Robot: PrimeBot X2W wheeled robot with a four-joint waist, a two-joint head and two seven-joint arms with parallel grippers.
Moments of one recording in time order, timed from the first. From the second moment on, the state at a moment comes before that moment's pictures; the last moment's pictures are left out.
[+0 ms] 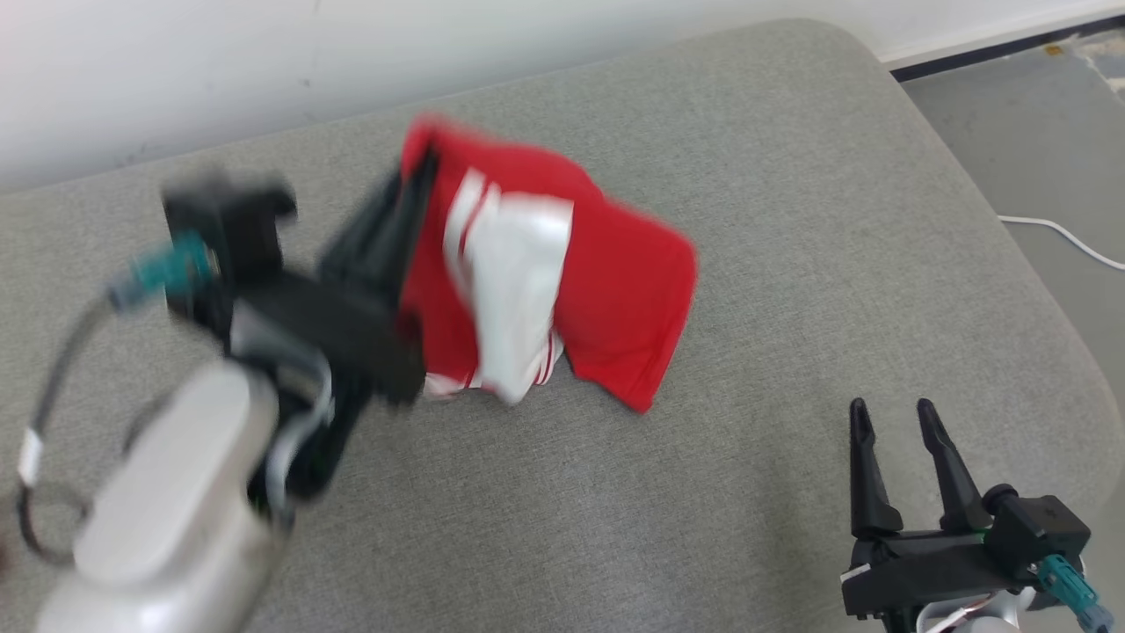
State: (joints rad) left arm -0.80 0.36 -0.58 0.15 -0.82 0.02 -0.05; right arm -0.11 -0.05 0.00 0.20 0.24 0.13 -0.26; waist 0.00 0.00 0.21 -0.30
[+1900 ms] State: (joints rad) left arm 0.06 0.11 0.08 0.01 -0.27 -0.09 -0.26; right arm 0.02 -0.05 0.06 0.16 0.16 0.13 -0.23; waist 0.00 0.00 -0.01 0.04
